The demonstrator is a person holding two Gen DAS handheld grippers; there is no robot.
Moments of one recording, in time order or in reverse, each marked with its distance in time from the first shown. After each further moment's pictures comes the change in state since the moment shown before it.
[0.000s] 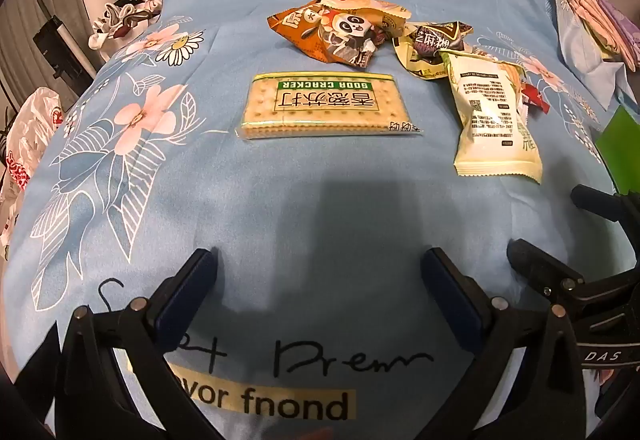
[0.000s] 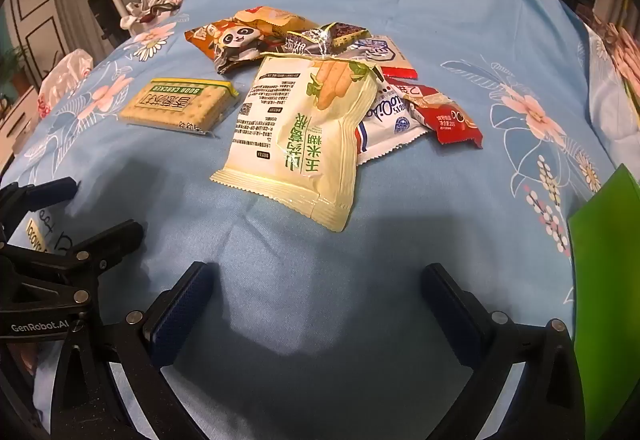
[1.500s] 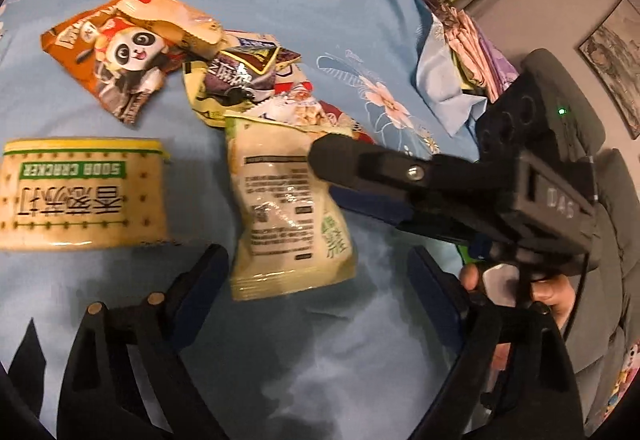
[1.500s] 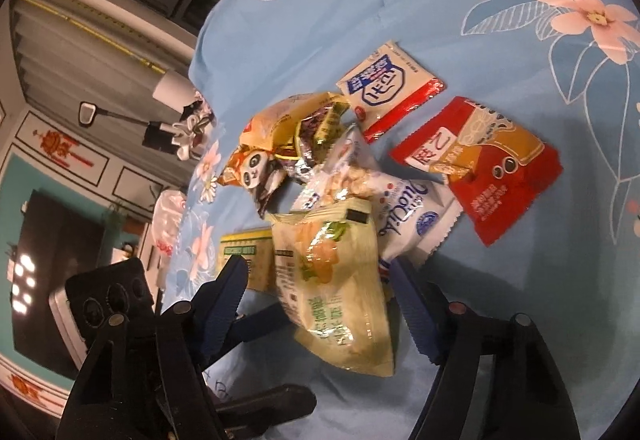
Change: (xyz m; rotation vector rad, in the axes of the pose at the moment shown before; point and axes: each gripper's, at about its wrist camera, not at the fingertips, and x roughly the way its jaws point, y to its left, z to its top) left arm 0.023 -0.034 0.063 -0.058 0.074 -0.730; right arm 0.046 -0.079 0.073 0.510 0.001 0.606
